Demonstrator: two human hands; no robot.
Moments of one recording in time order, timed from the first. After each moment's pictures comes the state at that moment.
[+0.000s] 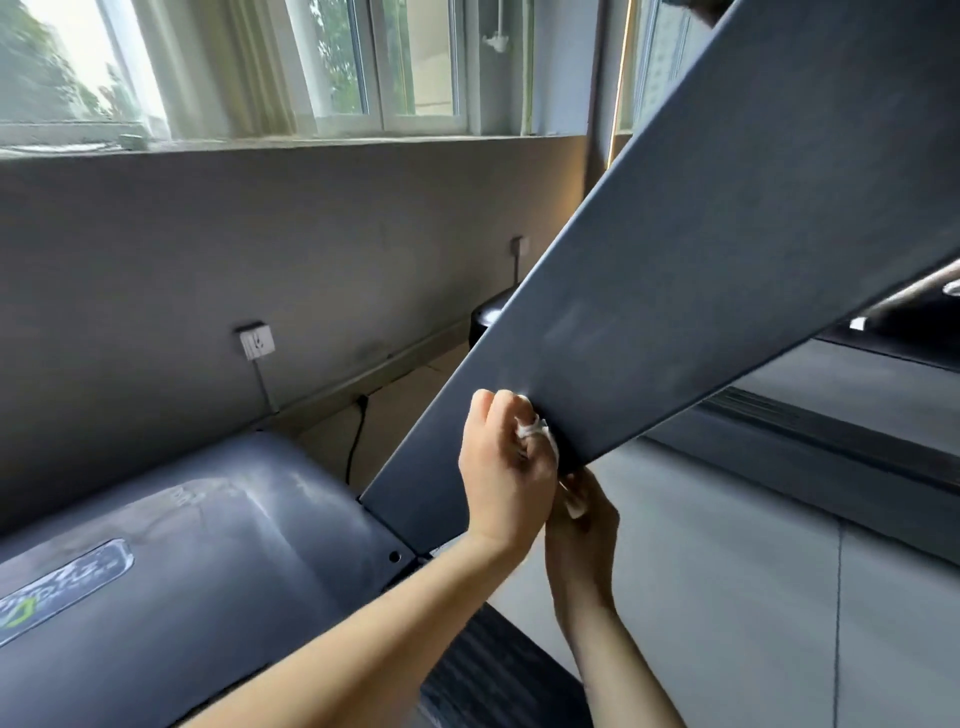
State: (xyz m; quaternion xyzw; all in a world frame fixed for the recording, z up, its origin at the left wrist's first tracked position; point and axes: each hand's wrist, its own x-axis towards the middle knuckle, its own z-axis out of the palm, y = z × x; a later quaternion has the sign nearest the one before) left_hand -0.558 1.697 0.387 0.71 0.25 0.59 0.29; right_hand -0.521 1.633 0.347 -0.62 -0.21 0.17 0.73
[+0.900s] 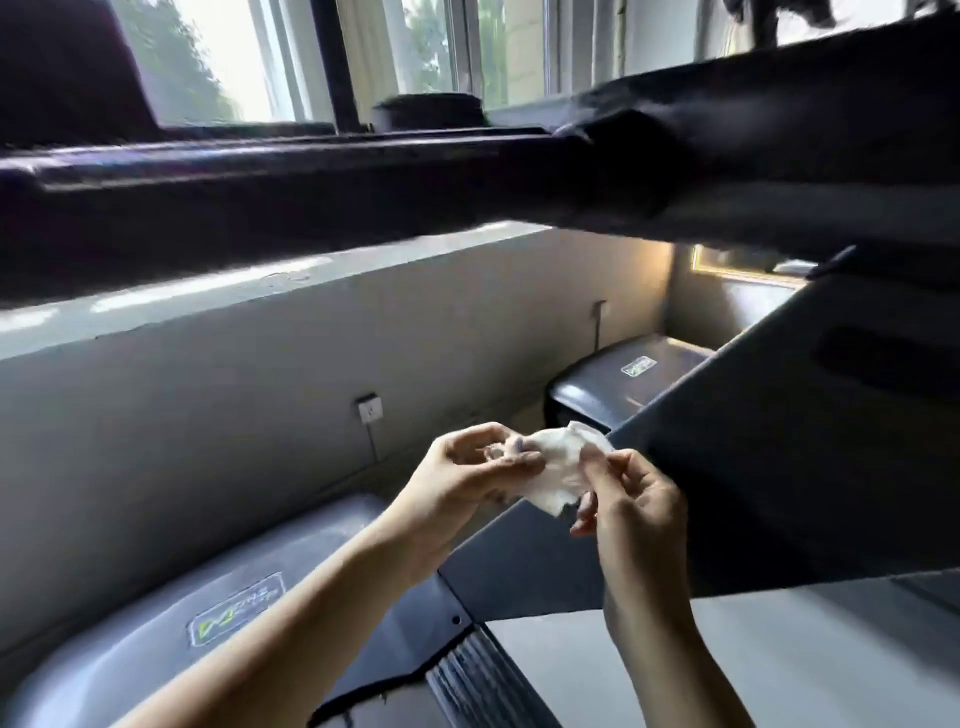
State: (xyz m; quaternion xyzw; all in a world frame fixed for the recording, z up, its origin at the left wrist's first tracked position) left_hand -0.644 1.634 0.709 0.64 0.24 0.34 0.64; right_hand -0.518 1.544 0.684 -0.53 -0.28 0.23 0.76
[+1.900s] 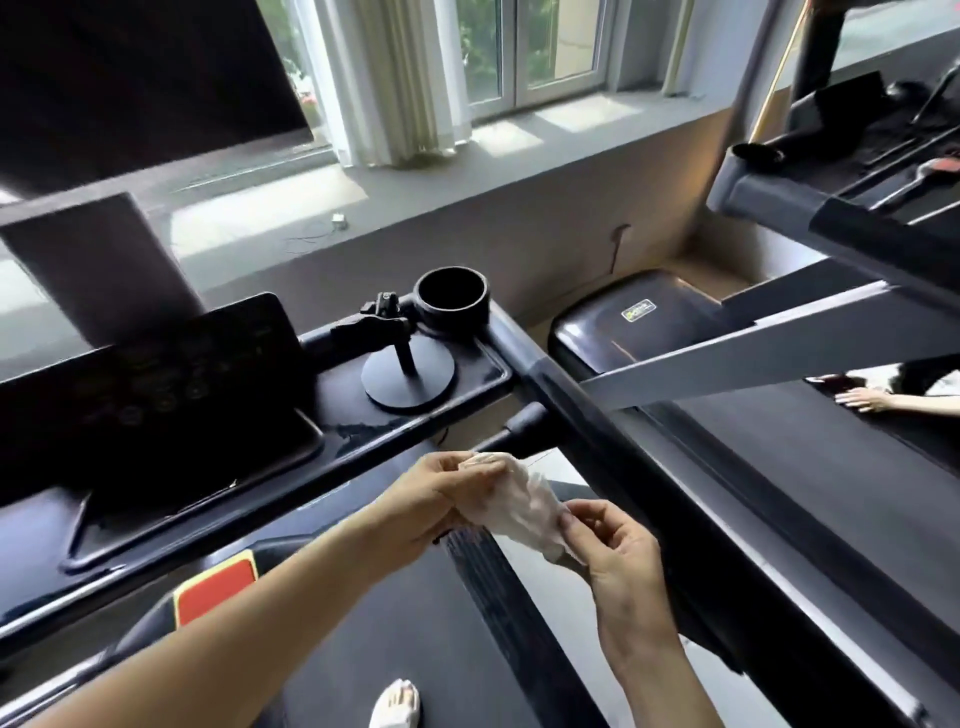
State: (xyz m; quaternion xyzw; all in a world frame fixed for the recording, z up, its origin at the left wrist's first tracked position) left_hand -0.655 1.530 1.045 0.49 0.40 0.21 0.75; right_hand -0.495 1.407 1.018 -0.58 -0.20 0.47 0.63
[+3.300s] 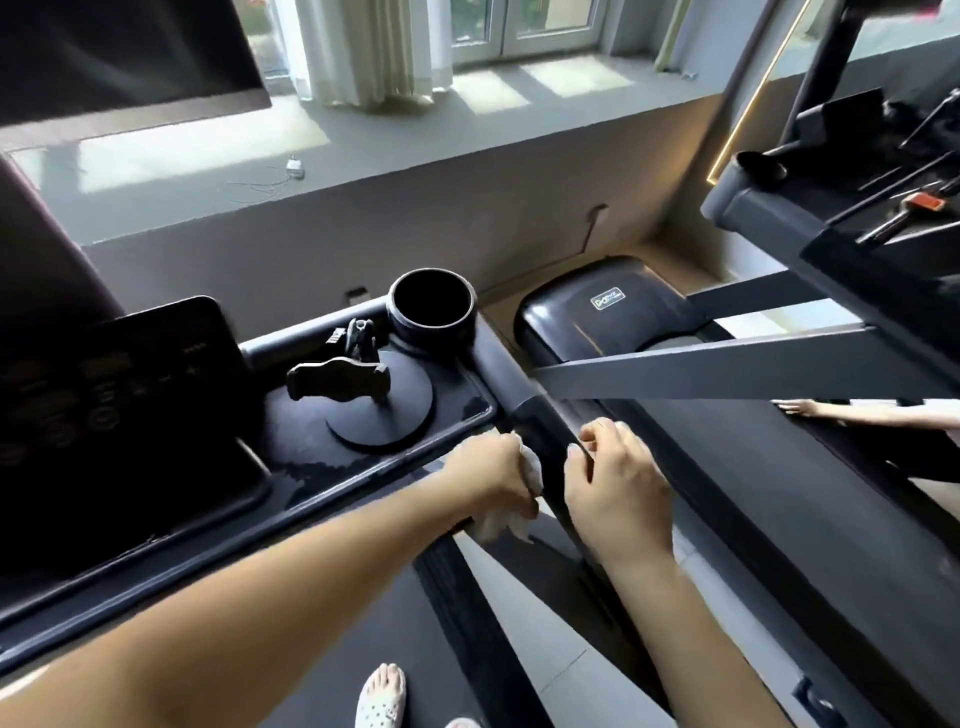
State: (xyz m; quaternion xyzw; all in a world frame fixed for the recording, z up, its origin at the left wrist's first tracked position) left_hand -0.551 1.638 1.012 0.85 0.43 -0.08 0.29; right_hand -0.437 1.529 1.063 -0.83 -0.51 0.05 0.23
